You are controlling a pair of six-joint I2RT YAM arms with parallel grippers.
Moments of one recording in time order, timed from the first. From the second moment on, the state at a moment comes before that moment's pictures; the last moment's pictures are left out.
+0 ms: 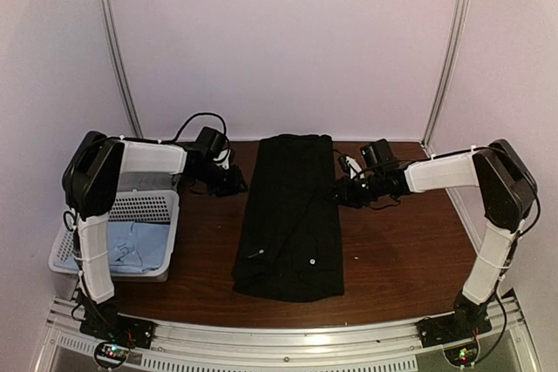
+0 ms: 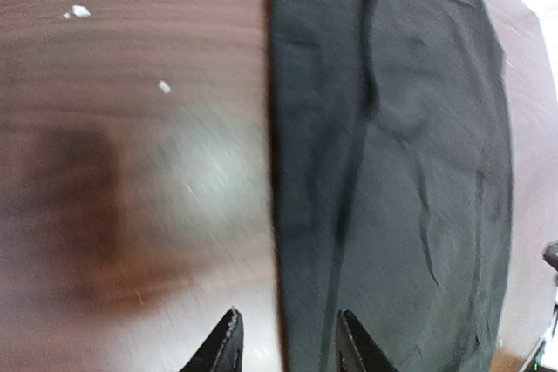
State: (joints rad) left arm -0.49 2.09 1.44 -0.29 0.24 -0.54; right arm 0.47 1.83 1.10 -0.06 -0.43 0.48
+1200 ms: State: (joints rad) left arm -0.85 1.58 0.83 -0.24 0.35 -0.65; right arm 0.75 1.40 0.54 0.04 -0.34 0.65
